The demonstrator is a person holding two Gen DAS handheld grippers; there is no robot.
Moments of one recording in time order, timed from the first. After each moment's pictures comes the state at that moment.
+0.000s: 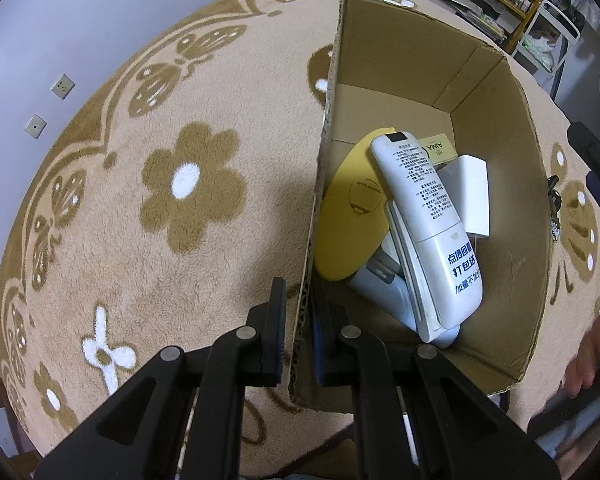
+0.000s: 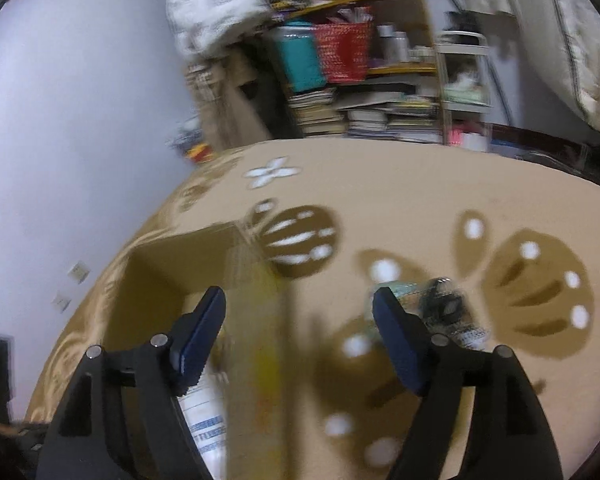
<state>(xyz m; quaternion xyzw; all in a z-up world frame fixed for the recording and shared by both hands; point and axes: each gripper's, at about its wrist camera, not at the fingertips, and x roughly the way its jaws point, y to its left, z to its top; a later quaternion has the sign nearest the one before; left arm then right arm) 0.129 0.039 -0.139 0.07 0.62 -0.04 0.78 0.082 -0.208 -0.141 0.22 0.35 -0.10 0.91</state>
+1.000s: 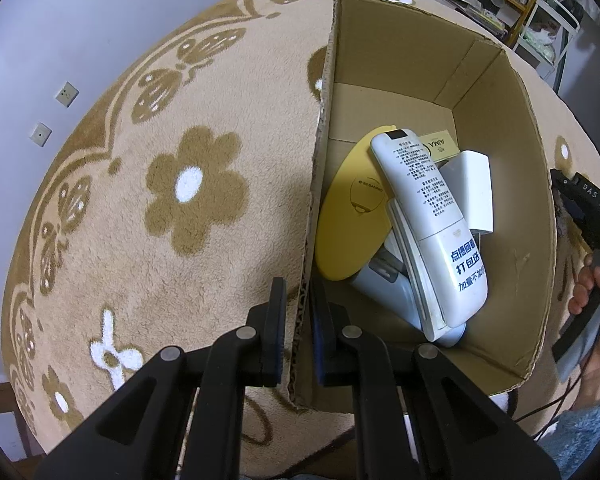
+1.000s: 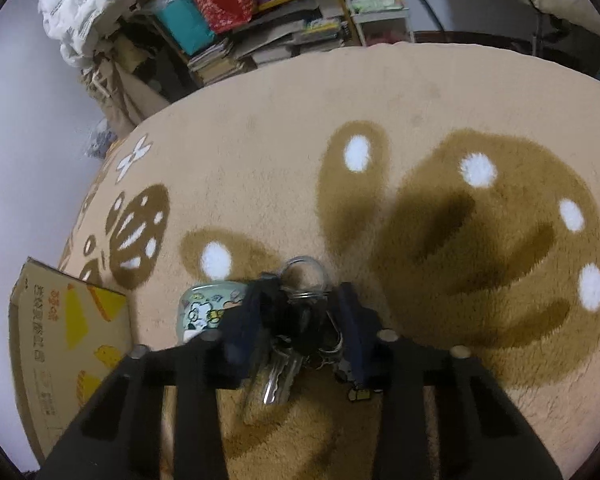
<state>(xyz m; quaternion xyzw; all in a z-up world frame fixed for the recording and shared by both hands) 0.127 0.035 -0.139 0.09 0.62 -0.03 0.78 0.100 -0.324 -0.234 0.31 0.44 -0.16 0.83</state>
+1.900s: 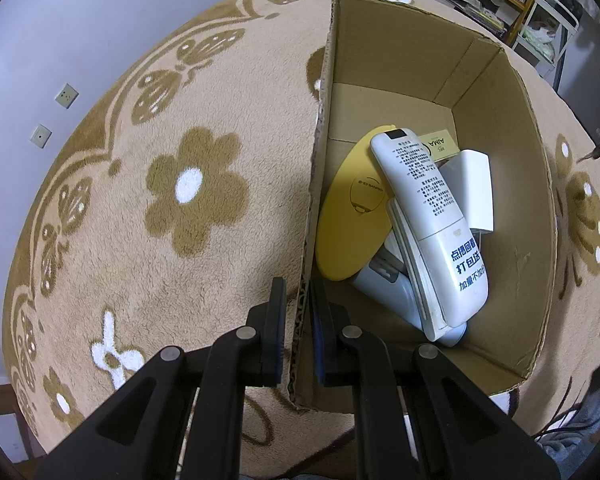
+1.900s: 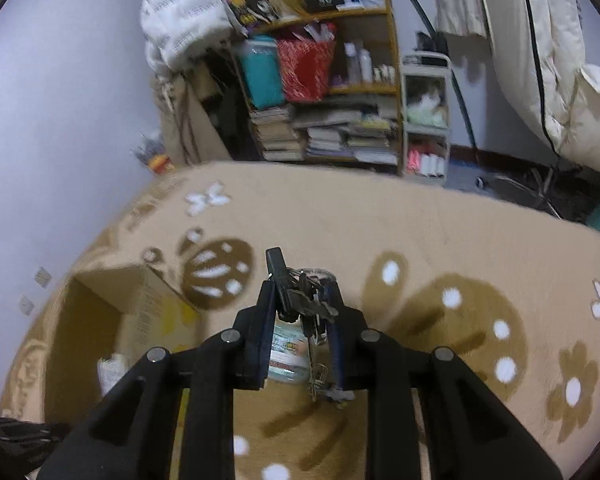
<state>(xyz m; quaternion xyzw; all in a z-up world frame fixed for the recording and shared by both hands) 0.125 0.034 -0.140 0.09 0.62 -0.03 0.78 0.070 -0.275 -0.108 0.17 0.34 -0.13 0.92</state>
